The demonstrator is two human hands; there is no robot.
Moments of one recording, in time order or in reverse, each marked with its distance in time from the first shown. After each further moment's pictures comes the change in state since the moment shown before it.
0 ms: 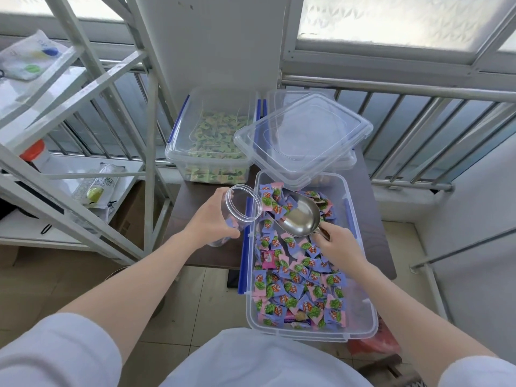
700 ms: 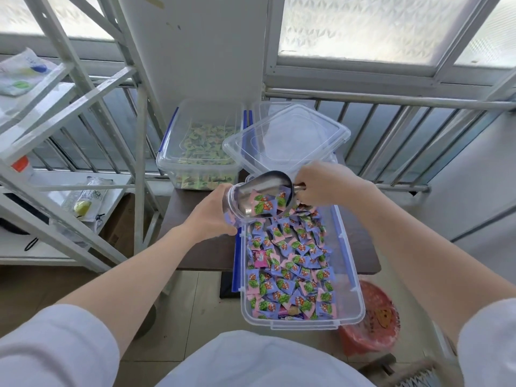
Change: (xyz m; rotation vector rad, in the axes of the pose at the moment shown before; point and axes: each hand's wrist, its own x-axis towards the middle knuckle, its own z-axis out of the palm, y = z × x) left_hand 0.000 0.022 -0.006 0.024 -0.040 0.117; right_hand 0.013 -0.137 -0.103 -0.758 -0.120 -0.302
